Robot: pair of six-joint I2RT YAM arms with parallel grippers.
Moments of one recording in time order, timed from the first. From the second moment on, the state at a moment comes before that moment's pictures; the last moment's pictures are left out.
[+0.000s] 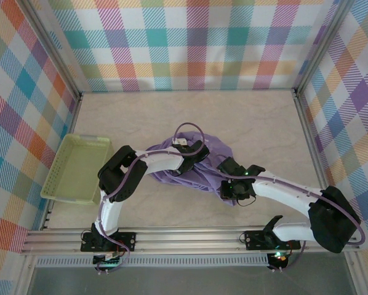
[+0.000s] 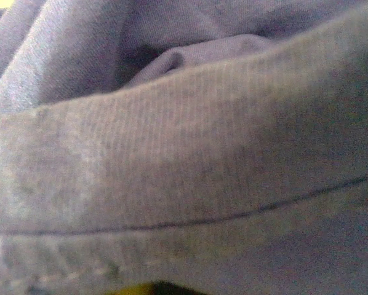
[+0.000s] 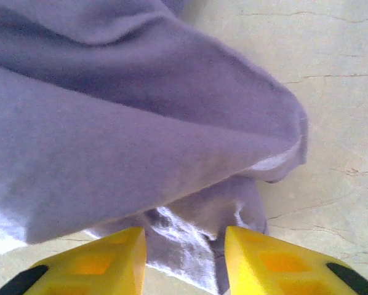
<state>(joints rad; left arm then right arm) -0.84 2.04 1.33 -0.63 -0.55 -0.92 0.76 1.26 0.66 -0.75 0.05 0.73</state>
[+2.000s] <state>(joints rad) -0.85 2.06 1.41 -0.76 -0.54 -0.85 1.06 0.86 0.79 -0.81 0.22 0.61</state>
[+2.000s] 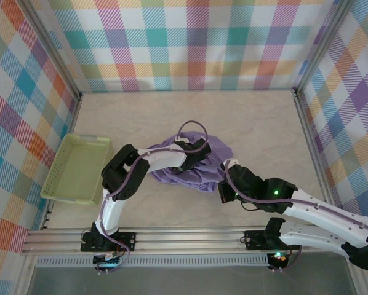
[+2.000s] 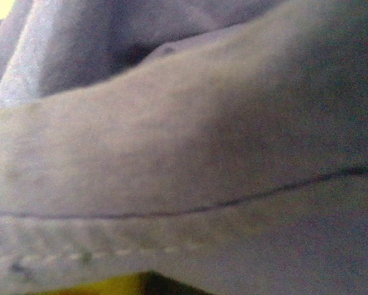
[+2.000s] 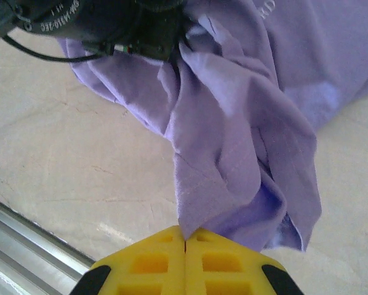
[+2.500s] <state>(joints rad) -0.88 1.53 1.02 -0.59 -0.51 -0.71 0.94 1.02 0.89 -0.69 0.20 0.57</state>
